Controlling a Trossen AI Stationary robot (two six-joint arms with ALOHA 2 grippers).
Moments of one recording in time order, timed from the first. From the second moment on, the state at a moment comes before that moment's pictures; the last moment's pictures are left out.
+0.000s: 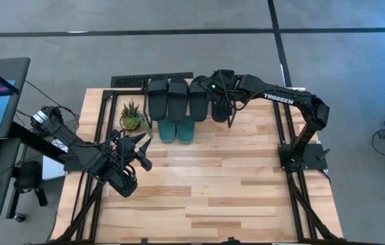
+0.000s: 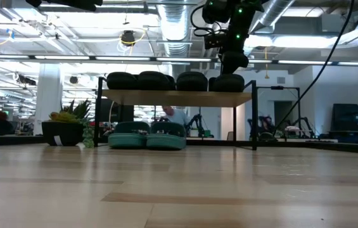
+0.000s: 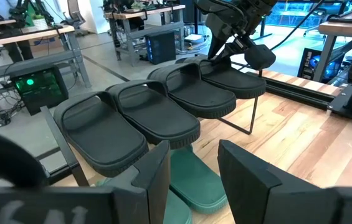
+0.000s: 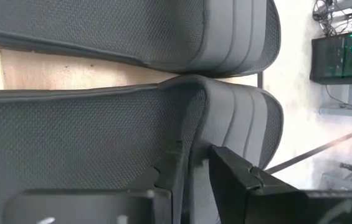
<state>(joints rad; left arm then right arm) -0.64 1.28 1.07 -1.10 -1.35 -1.30 -0.40 1.72 1.58 -0.95 0.40 -0.57</state>
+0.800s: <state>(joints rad) -0.64 1.28 1.07 -1.10 -1.35 -1.30 -0.39 1.71 1.58 -0.95 0.39 -0.55</state>
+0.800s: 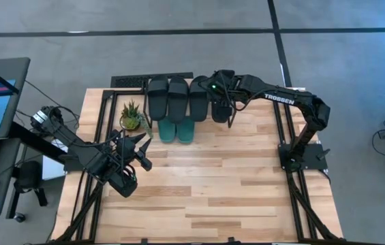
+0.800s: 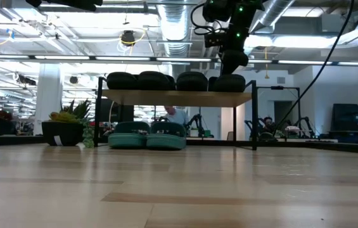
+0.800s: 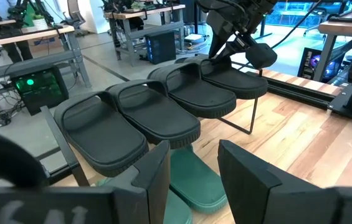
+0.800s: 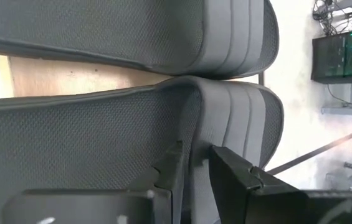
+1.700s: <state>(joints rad) -0.64 1.28 1.07 -1.10 -1.34 -1.30 -0.38 1.69 1.58 -1.00 0.40 -0.48</state>
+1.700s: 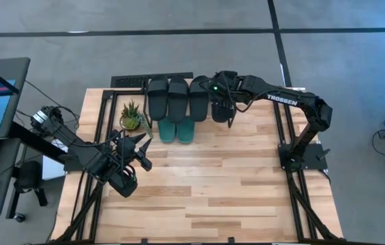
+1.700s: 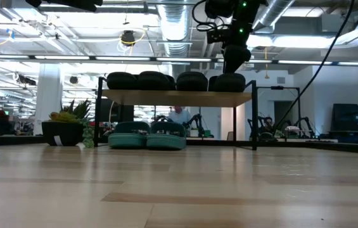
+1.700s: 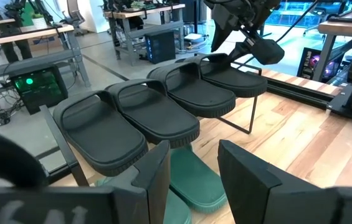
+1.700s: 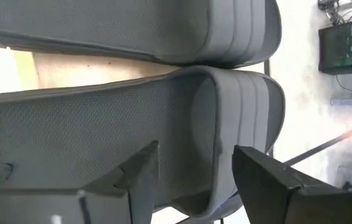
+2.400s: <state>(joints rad) -0.64 1.28 1.07 -1.10 -1.34 -1.30 -0.29 1.51 1.58 -1.04 0.44 -0.40</state>
